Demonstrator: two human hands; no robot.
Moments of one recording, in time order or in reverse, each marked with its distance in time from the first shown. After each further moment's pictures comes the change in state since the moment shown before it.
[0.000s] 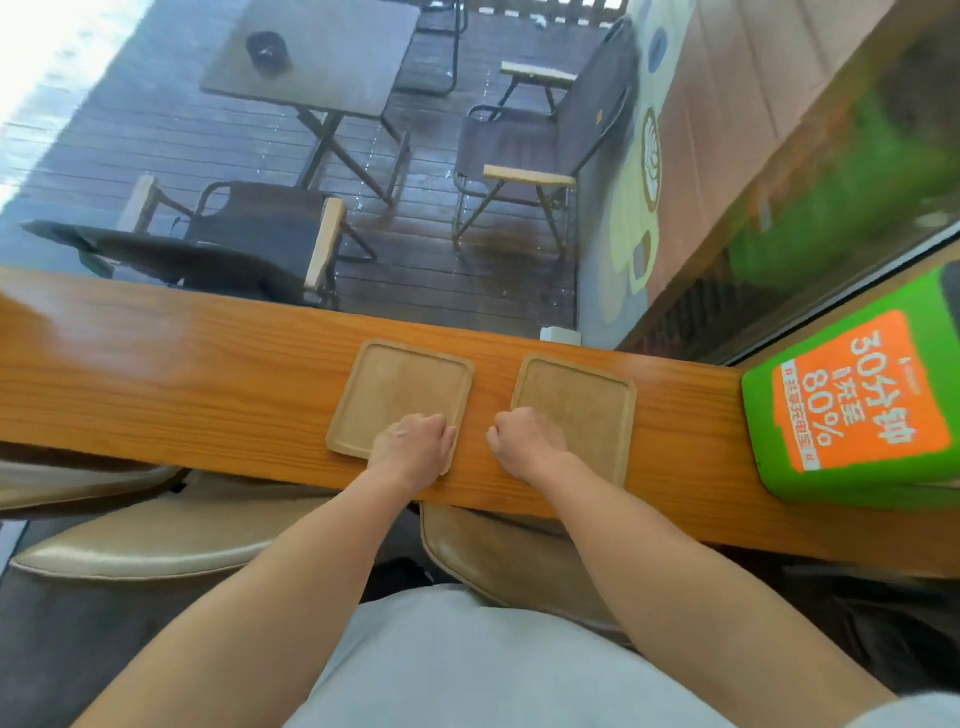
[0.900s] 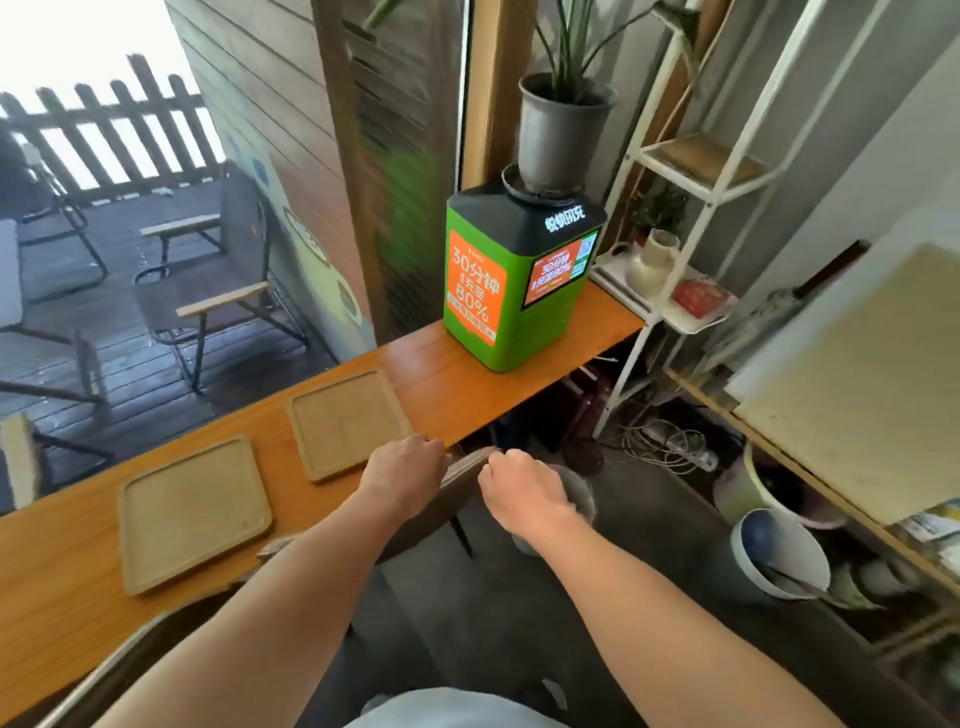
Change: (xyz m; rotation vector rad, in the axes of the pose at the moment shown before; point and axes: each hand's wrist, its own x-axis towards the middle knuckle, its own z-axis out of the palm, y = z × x) left_hand -0.153 0.172 0.042 0.391 -0.007 0.917; right_hand -0.304 0.077 0.073 0.154 0.543 0.645
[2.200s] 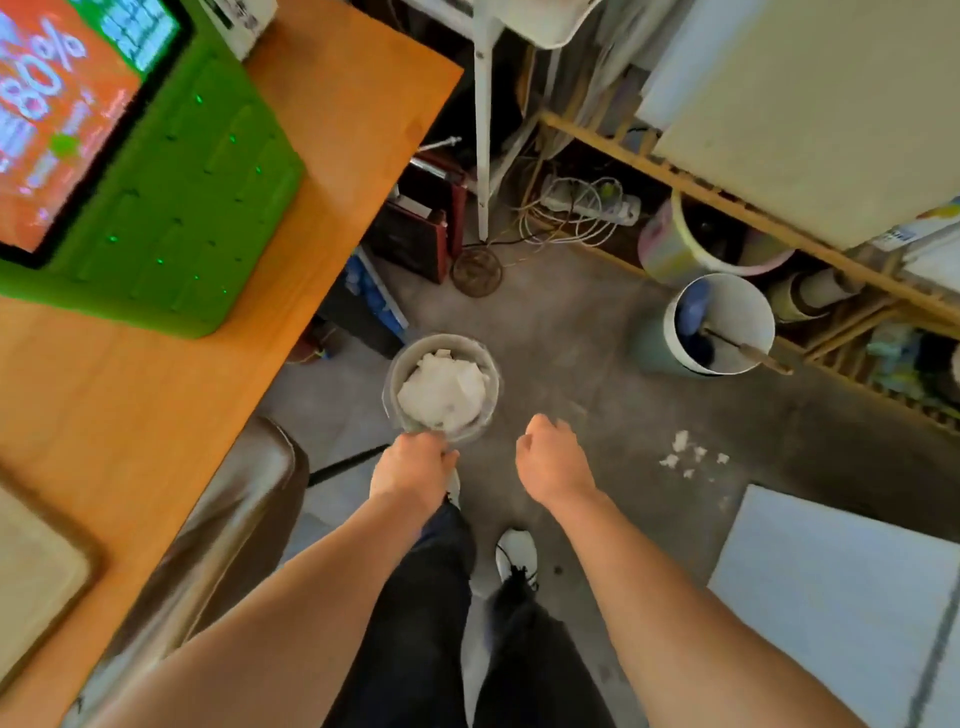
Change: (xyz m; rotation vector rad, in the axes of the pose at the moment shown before) left_hand 0.245 0.216 0.242 -0.155 -0.698 -0.097; right_hand 0.094 0.337 0.139 0.506 -0.329 0.805
